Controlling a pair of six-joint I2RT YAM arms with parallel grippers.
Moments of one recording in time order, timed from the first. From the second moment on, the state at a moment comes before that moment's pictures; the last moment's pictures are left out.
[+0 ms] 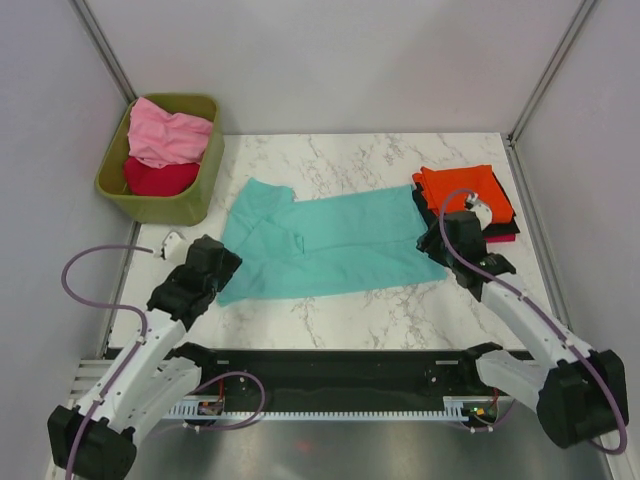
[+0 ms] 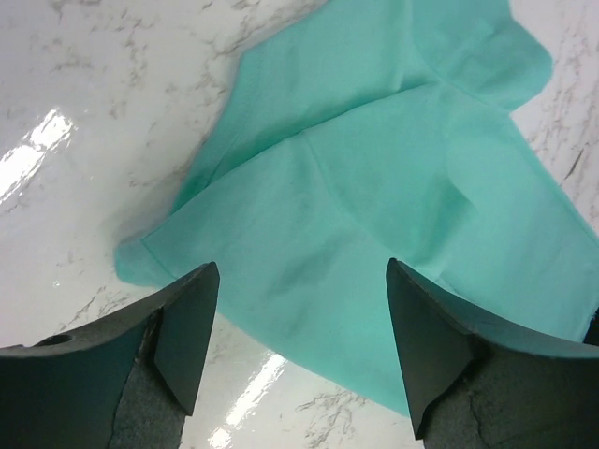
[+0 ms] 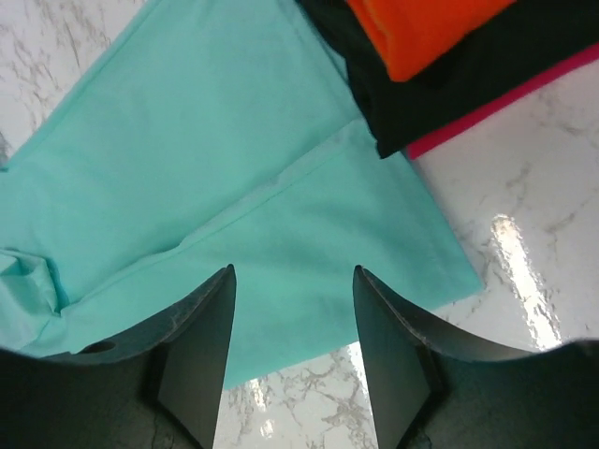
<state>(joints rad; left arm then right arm) -0.35 0.74 0.56 -0.63 -0.44 -1.14 0.28 1.00 0.63 -0.32 0.23 0.75</state>
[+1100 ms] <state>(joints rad) -0.19 1.81 1.26 -0.36 -0.33 -0.87 0.15 2.08 1.45 -0.31 0.33 0.64</state>
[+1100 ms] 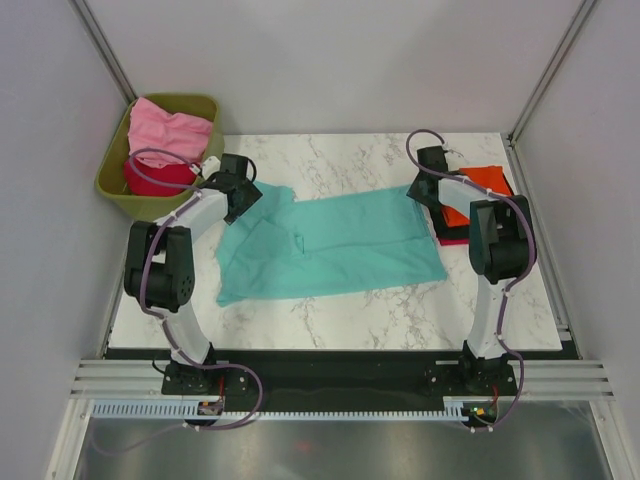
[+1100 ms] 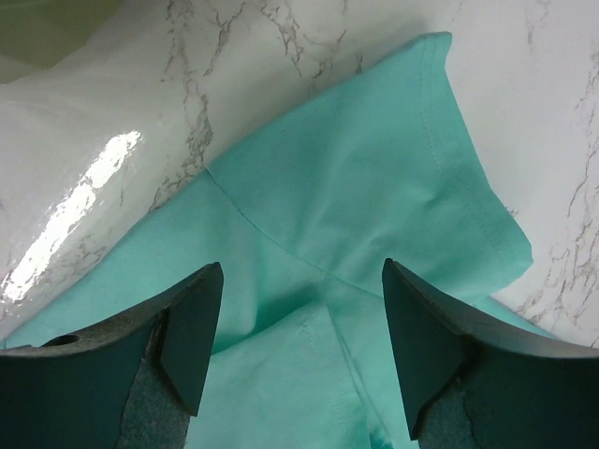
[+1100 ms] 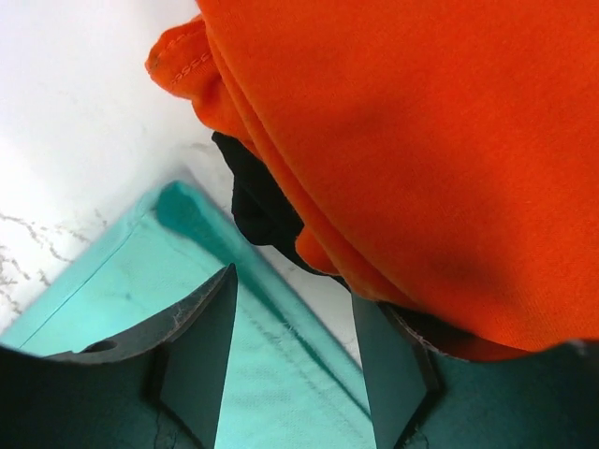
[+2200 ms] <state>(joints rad) -0.14 1.99 1.45 -0.37 -0.33 -0.78 0.18 2.25 1.64 -0.20 0.26 0.56</state>
